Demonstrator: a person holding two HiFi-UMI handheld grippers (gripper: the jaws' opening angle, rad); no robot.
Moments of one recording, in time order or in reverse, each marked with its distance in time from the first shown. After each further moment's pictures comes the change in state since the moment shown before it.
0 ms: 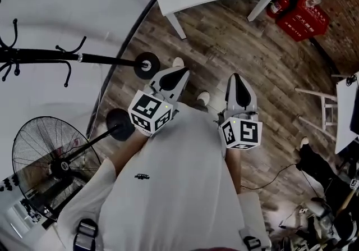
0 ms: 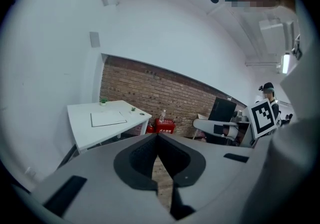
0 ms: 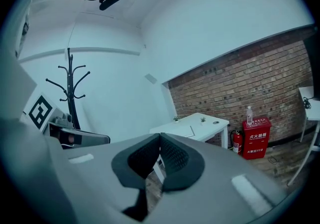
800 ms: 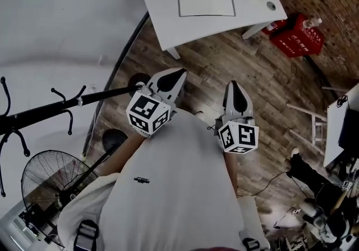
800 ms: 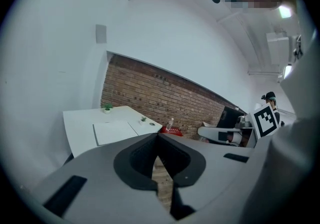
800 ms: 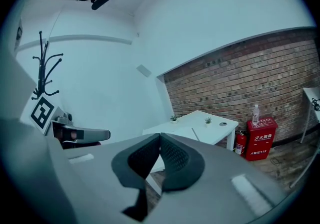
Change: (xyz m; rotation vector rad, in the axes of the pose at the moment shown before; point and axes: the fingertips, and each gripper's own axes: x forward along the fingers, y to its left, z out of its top) left arm 0.087 0.164 0.090 -0.041 -0.028 -0.043; right arm 0.184 -0.003 0.028 0.021 0.060 -0.075
